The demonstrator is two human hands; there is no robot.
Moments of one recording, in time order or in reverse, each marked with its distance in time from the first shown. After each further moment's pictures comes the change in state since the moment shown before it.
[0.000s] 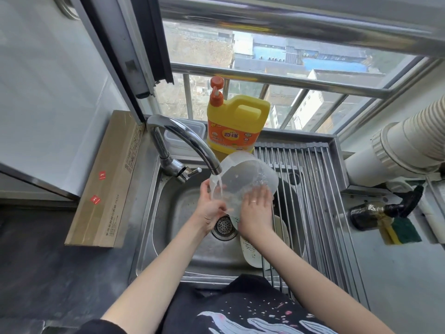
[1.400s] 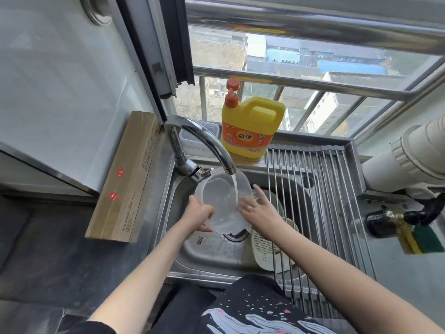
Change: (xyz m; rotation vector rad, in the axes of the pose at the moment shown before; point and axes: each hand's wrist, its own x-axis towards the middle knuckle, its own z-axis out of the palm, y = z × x) left_hand -0.014 0.020 -0.055 0.555 0.210 -0.198; right_hand 0.025 0.015 0.017 -0.261 0.084 -0.562
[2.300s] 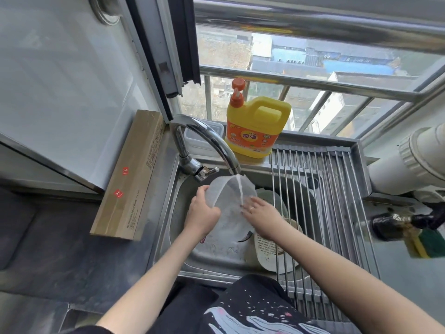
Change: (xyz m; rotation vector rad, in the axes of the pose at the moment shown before) left_hand -0.013 -0.005 0.008 0.405 0.231 0.356; right_hand 0.004 -0.008 -0.001 0.042 -0.058 -0.014
